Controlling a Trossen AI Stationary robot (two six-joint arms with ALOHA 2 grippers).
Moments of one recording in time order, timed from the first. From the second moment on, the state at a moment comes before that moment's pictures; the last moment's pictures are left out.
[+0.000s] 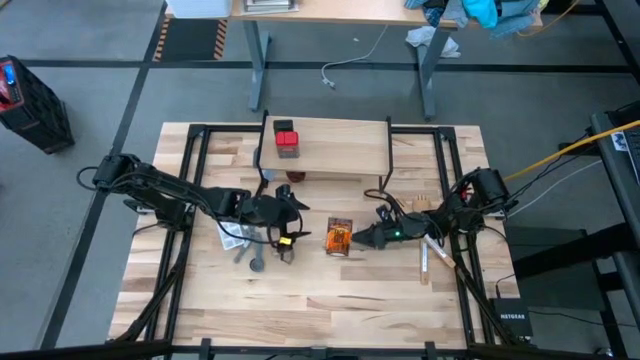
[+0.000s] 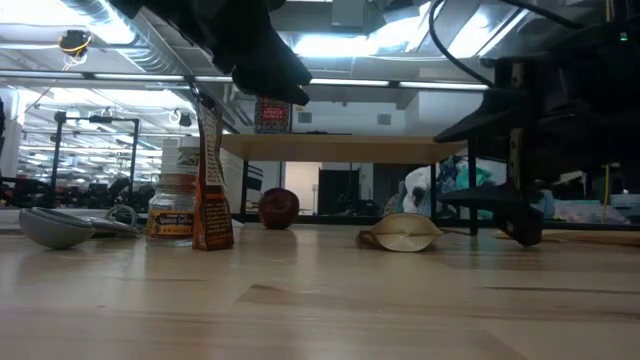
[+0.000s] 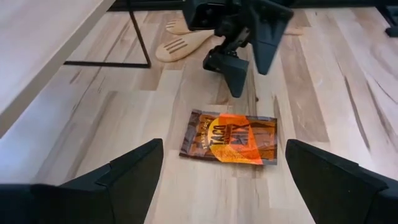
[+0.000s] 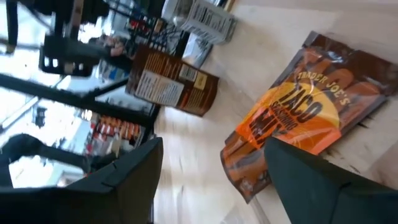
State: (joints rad) left arm -0.16 1.42 0.85 0.01 -0.27 -0.09; right arm 0.25 1.86 0.16 1.43 0.12 1.20
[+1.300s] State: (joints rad) left arm -0.27 1.20 0.85 -0.21 -0.24 0.03; right arm 0.26 1.87 0.78 0.66 0.11 0.57
